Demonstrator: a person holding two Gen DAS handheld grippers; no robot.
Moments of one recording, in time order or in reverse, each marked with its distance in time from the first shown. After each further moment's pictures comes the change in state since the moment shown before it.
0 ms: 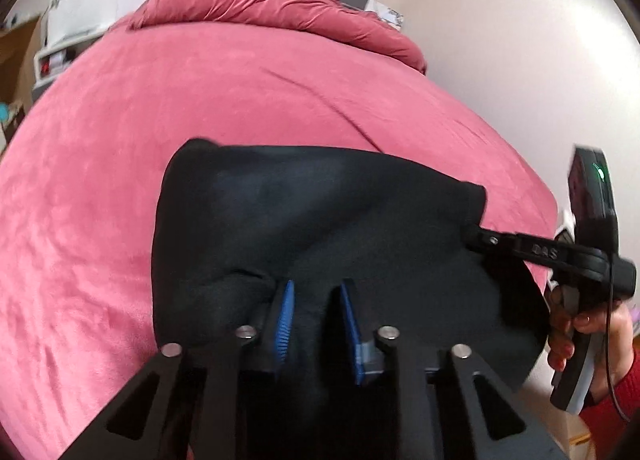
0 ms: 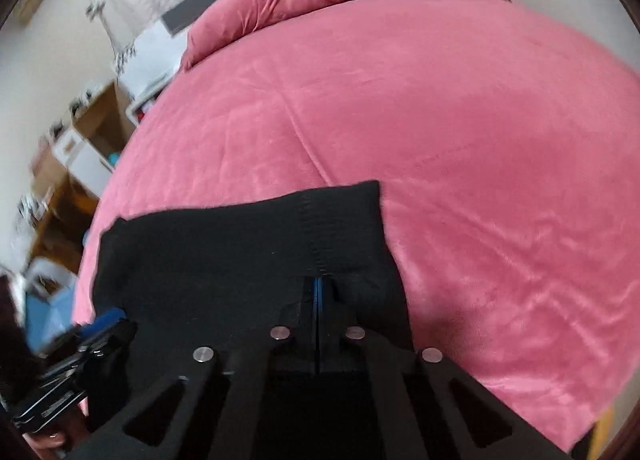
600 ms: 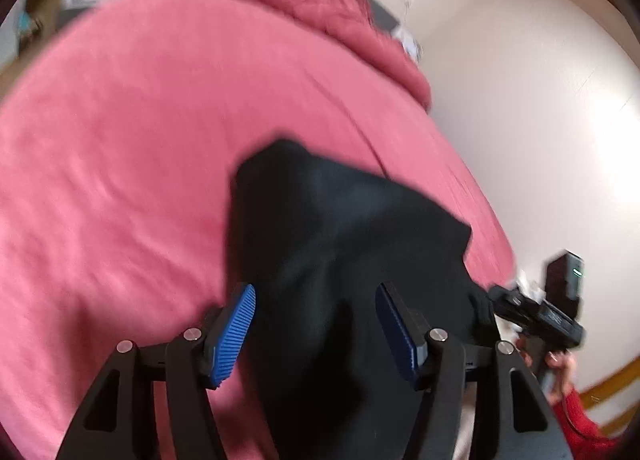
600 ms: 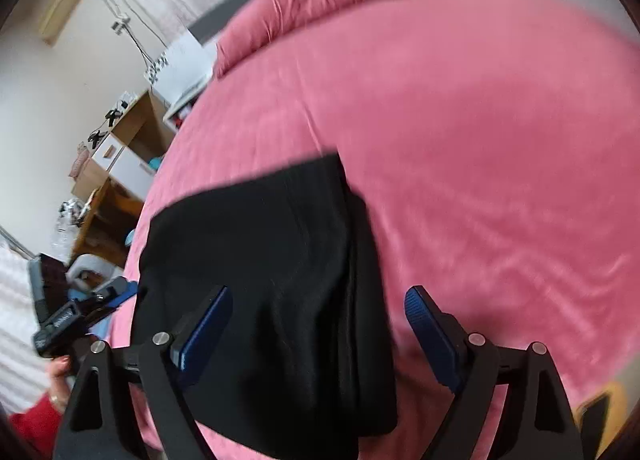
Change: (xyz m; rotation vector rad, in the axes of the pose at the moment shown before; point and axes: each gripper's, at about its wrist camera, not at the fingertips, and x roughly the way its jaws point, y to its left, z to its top) left arm -0.046 0.070 -0.020 -0.241 0.041 -0.185; right arm -0.030 -0.037 -0.017 0.039 0.090 0.196
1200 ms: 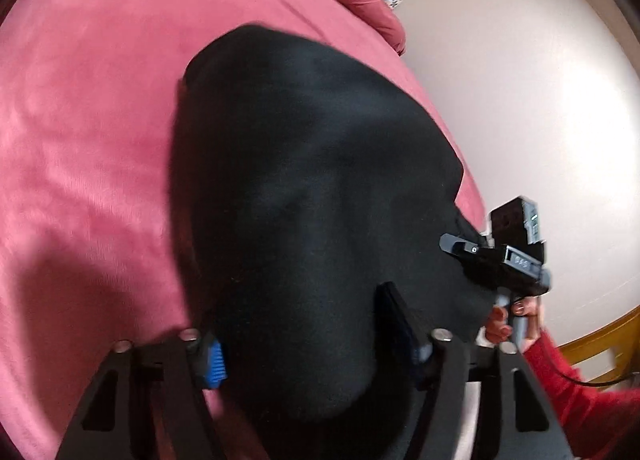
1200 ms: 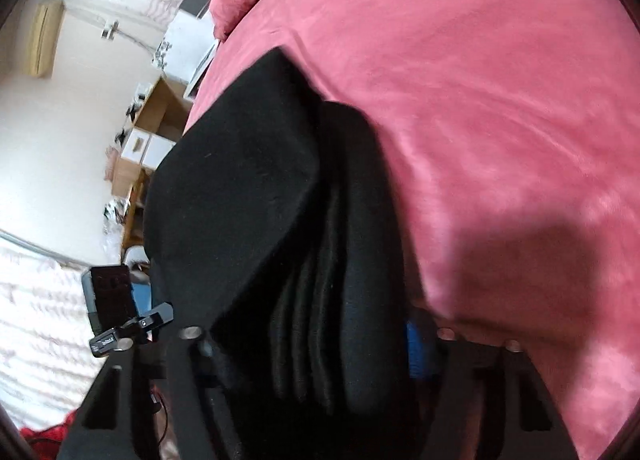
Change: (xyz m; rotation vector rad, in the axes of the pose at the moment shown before) left arm 0.031 -0.001 -0.024 0.047 0.164 -0.108; right arm 0.061 -0.015 0.000 0.063 0.150 0.146
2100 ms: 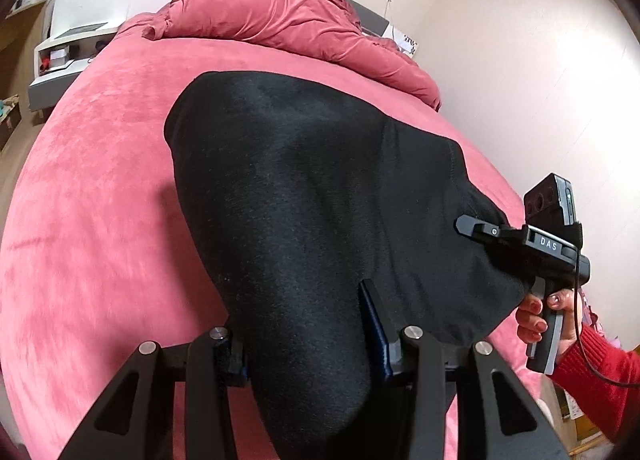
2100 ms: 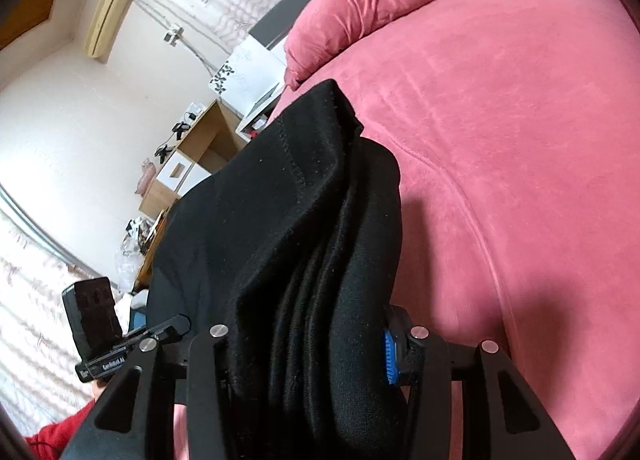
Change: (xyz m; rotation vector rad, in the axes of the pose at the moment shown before) left arm -0.052 0.020 0.151 0.157 -0.227 0.249; right arm 0.090 0.092 0.181 -0.152 -0.201 0.136
